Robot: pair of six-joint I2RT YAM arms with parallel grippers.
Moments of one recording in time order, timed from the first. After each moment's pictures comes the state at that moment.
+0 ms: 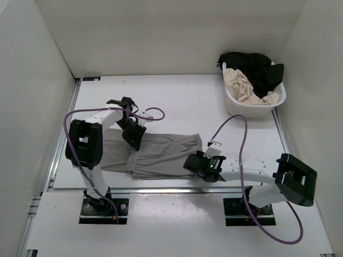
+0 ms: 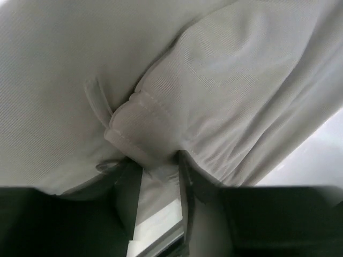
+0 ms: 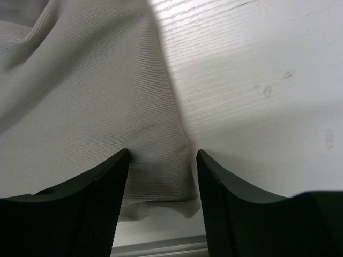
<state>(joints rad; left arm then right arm) -0.25 1.84 1.27 -1.01 0.40 0.48 1.18 1.33 0.64 -0.59 0.61 1.38</state>
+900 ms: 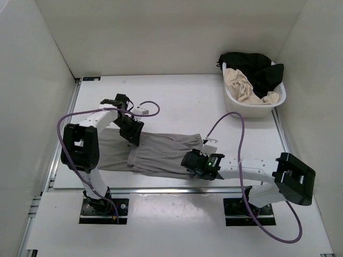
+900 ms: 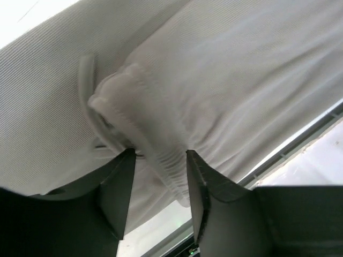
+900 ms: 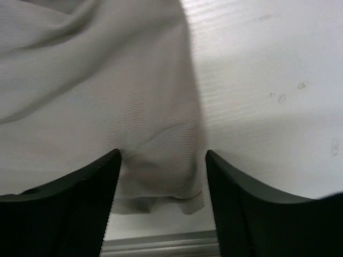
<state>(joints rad) -0.20 1.77 1.26 -0.94 0.41 0.40 1.18 1.37 0.67 -0.58 0.59 1.34</state>
